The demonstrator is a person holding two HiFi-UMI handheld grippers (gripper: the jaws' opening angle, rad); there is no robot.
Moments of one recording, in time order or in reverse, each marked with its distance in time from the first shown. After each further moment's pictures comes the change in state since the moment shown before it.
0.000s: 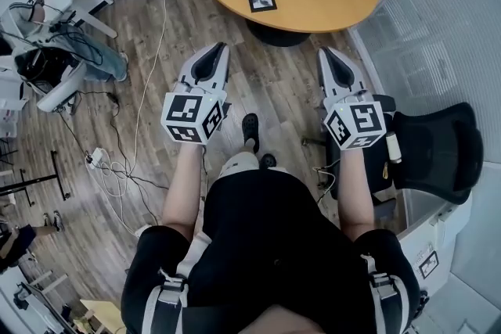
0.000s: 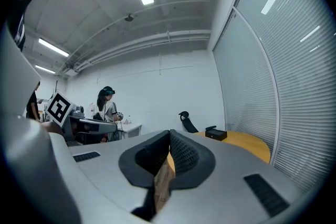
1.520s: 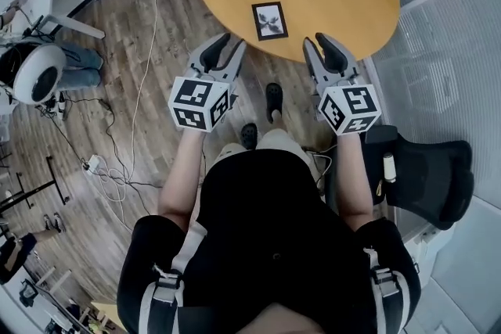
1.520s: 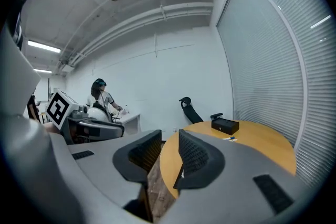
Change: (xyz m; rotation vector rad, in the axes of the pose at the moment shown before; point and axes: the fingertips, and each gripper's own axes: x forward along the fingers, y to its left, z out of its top) left arm 0.253 0.159 -0.004 -0.078 0.139 -0.083; right arm 0.300 -0.096 -0.023 0.035 0.168 0.048
